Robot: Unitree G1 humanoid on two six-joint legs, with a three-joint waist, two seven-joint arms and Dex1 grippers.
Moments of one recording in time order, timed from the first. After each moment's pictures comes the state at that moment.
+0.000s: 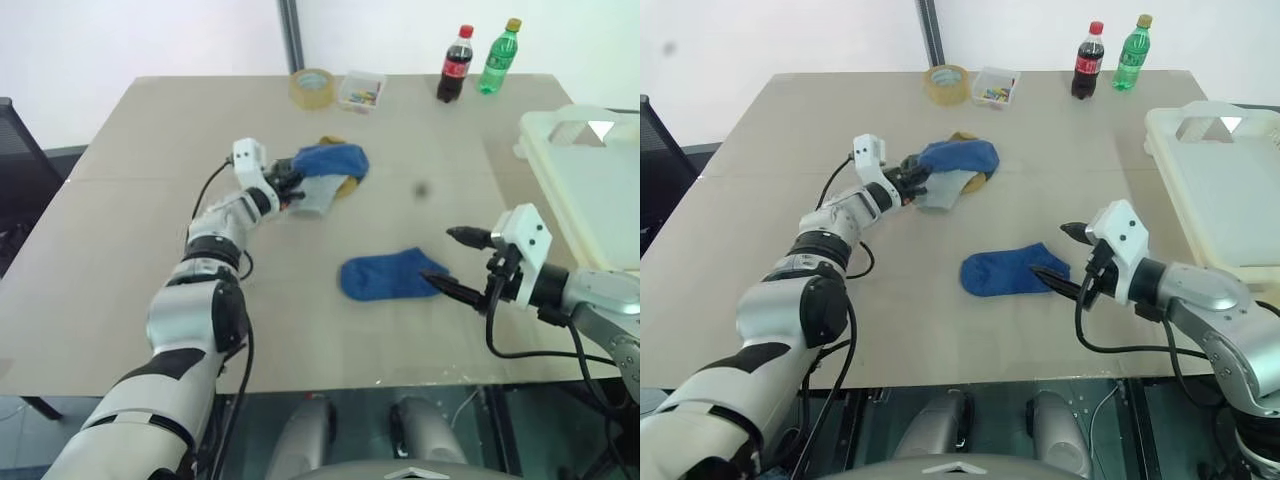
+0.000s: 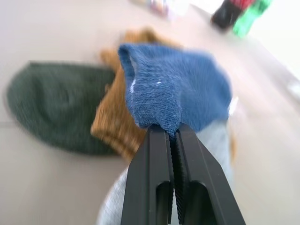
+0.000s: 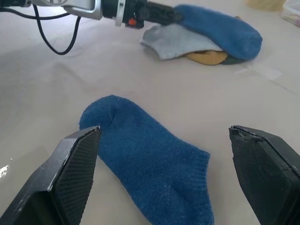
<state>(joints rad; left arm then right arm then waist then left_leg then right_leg) -1.13 0.35 0.35 1.19 -0.30 0.25 -0.64 -0.17 -0.73 -0.12 -0.68 0.64 0.82 0.63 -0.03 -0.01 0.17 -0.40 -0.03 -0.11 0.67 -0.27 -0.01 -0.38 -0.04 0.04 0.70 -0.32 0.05</state>
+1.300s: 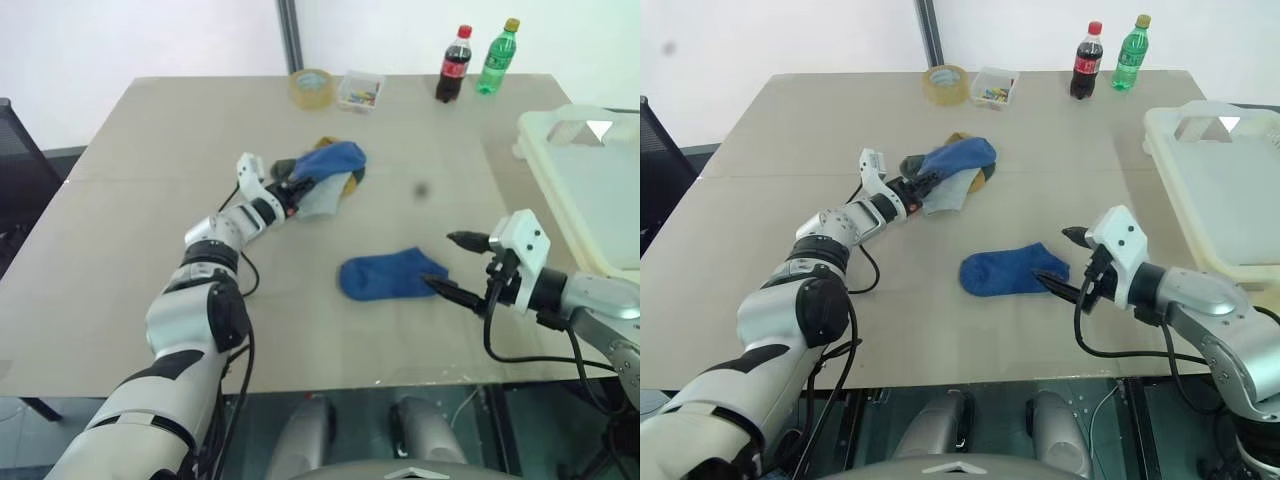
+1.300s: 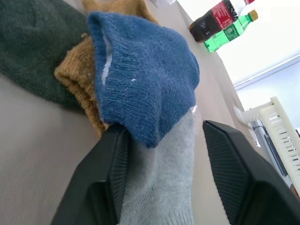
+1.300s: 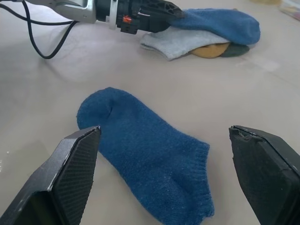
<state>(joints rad) -1.09 0.33 0.46 1.19 -0.45 0.51 -0.64 -0.14 -0.73 -0.10 -0.68 0.61 0.80 0.63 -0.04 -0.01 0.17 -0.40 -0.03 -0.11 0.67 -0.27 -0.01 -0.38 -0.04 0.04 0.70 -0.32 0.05</state>
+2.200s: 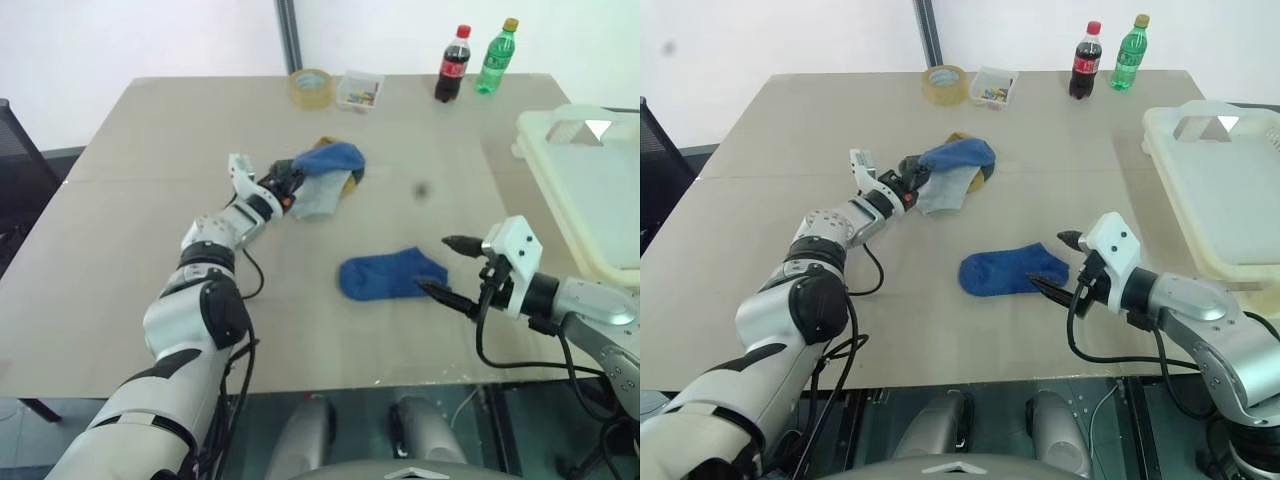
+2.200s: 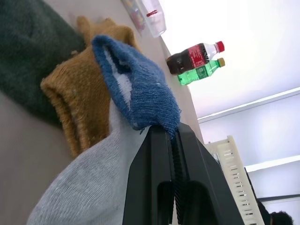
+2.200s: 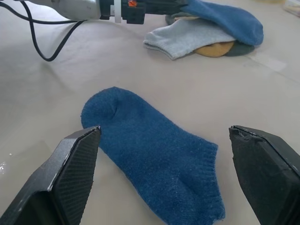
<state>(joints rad) -1.09 0.33 0.56 1.14 -0.57 0.58 -0.64 -0.12 -0.70 -0.08 -0.69 0.59 0.77 0.62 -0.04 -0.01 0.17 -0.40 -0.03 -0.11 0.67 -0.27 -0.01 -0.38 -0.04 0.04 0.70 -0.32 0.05</state>
